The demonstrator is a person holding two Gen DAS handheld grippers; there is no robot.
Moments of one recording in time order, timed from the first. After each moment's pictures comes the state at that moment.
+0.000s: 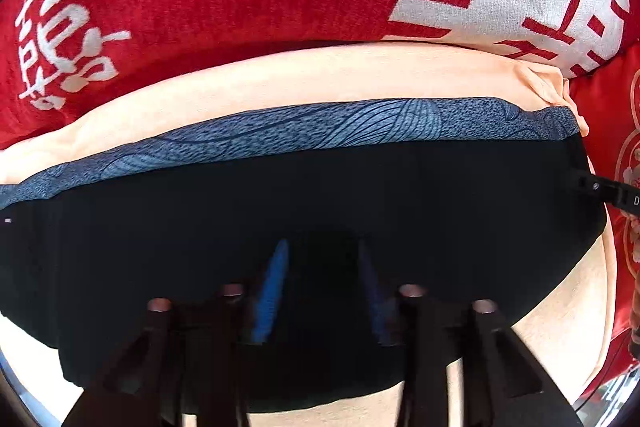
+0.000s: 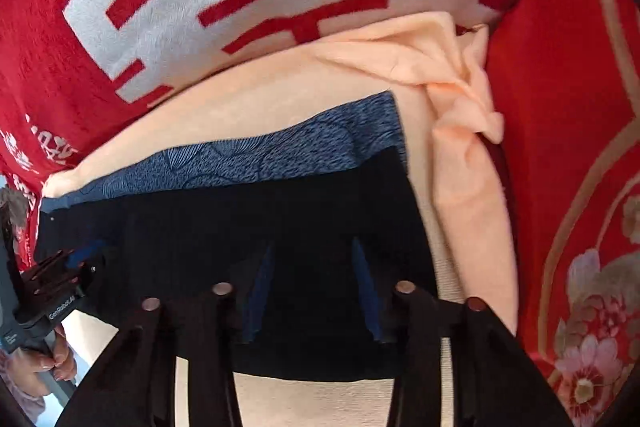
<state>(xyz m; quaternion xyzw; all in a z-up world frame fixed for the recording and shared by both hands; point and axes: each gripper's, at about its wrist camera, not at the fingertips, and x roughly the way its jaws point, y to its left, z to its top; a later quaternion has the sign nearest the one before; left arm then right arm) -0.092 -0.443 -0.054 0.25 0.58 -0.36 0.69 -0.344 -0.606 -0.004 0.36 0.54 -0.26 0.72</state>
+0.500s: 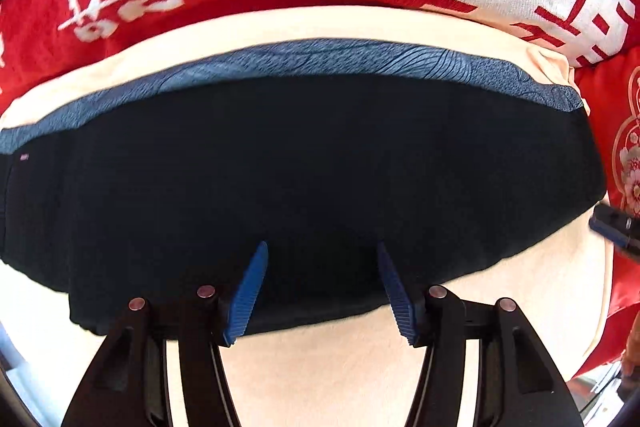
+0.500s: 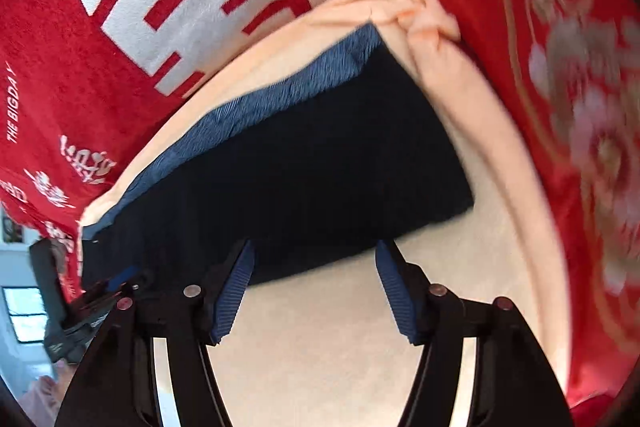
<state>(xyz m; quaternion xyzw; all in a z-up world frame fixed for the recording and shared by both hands) -0.090 -0.367 -0.042 0.24 0.62 -0.33 0.67 -0.394 -0.536 0.009 0.50 0.49 -0.24 0.68</state>
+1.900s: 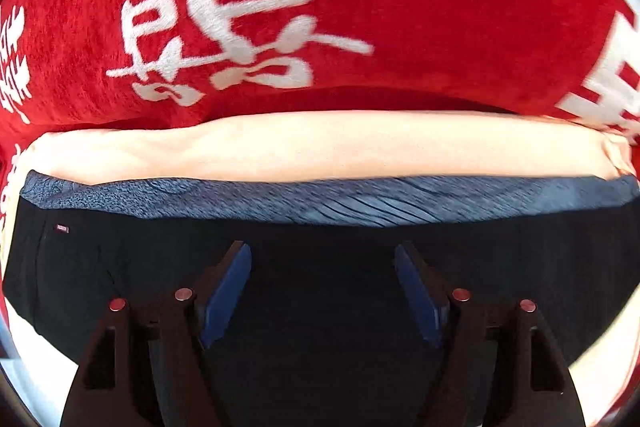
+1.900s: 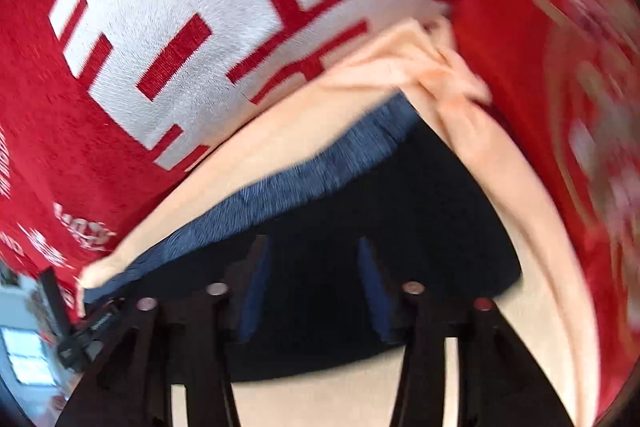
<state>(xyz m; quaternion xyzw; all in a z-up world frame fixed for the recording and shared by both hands) 0.023 -0.331 -0.027 0.23 0.55 -0.30 0.74 -0.364 -0.541 0.019 0.51 0.39 -0.34 0.68</state>
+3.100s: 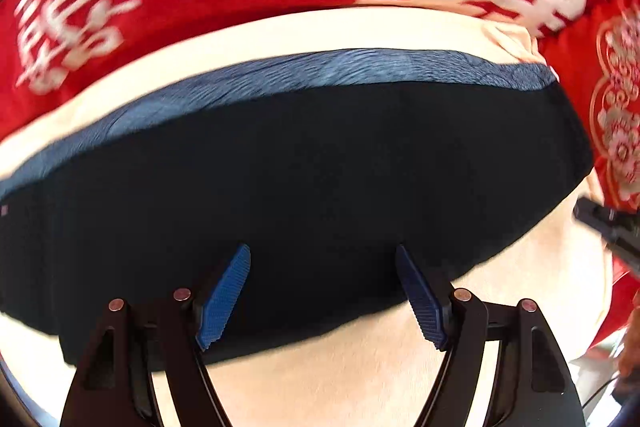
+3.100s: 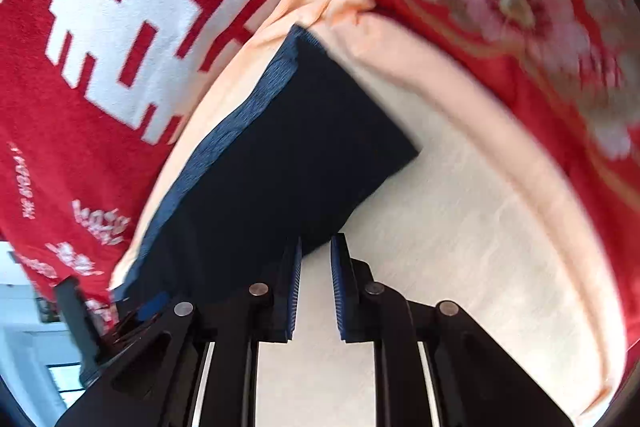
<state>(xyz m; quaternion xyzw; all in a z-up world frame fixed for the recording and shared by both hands) -0.081 -0.317 0.003 0.25 0.59 -0.40 0.65 -0.425 -0.515 0.006 0.58 0.38 -0.28 0.66</state>
